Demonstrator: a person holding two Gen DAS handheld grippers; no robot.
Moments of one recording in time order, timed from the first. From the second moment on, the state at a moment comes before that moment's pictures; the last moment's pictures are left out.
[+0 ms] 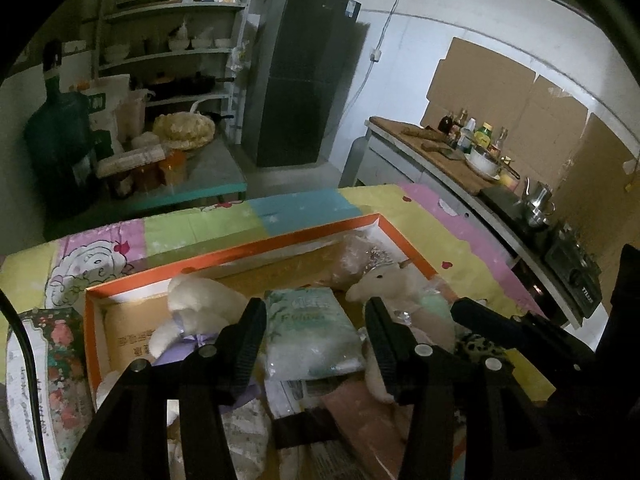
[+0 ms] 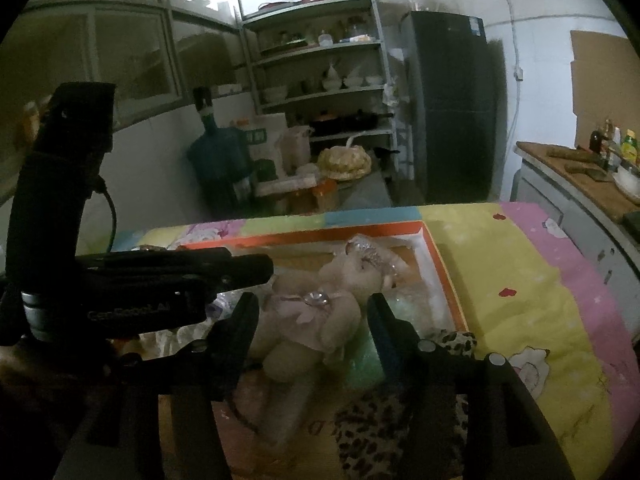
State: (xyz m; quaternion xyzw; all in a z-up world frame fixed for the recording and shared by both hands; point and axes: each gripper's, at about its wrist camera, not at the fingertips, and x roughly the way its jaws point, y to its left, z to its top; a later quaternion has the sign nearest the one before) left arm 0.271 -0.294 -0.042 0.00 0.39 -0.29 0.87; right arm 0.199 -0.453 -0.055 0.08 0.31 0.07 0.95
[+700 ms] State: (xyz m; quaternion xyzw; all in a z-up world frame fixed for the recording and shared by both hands) left arm 0.236 -0.274 -0.018 0.02 0.36 -0.25 0.90; right arm 0.166 -0.441 -0.037 0.08 0.28 0.07 0.95
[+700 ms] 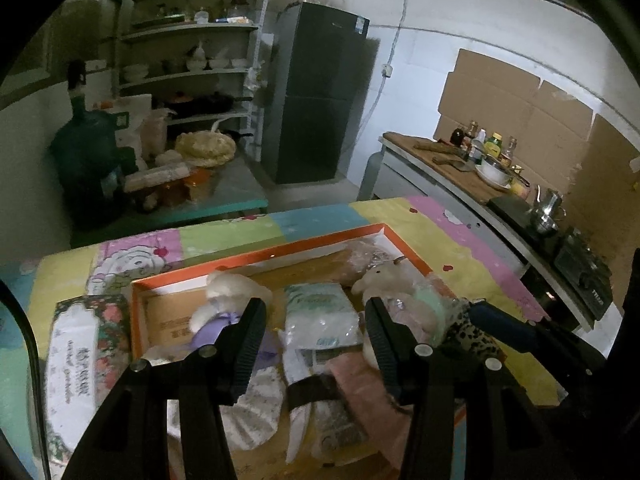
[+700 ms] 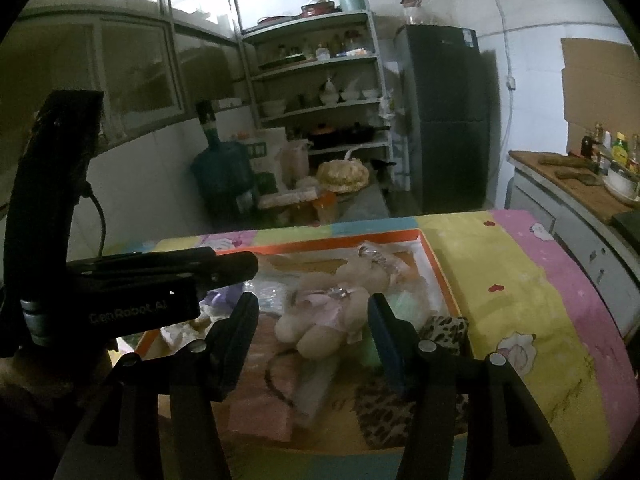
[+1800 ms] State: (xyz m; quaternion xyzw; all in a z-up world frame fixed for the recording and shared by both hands) left arm 0.170 -0.216 0.007 0.01 0.32 -0.18 0.93; right arm 0.118 -0.393 -0.015 0.06 0.27 0.06 0.96
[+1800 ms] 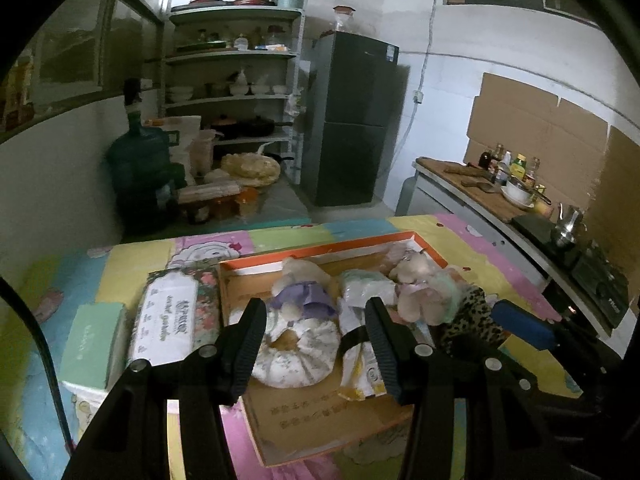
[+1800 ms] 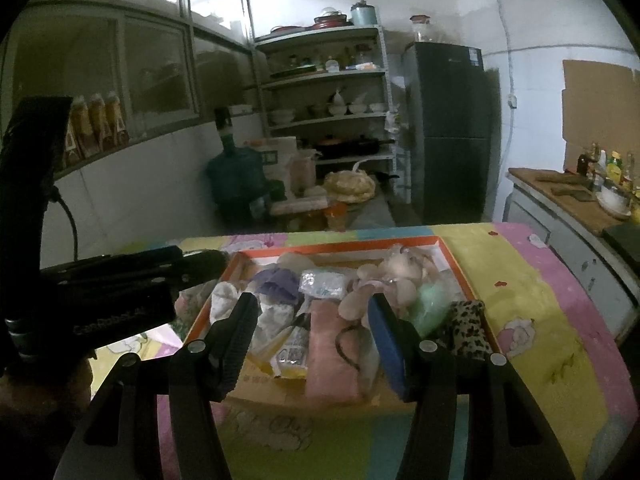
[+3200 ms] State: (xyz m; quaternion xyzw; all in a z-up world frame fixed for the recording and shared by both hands) left arm 0.056 -0.122 0.009 0.00 0.26 -0.04 0.97; right arm 0.056 -0.312 -0.007 0.06 0.25 0.04 0.97
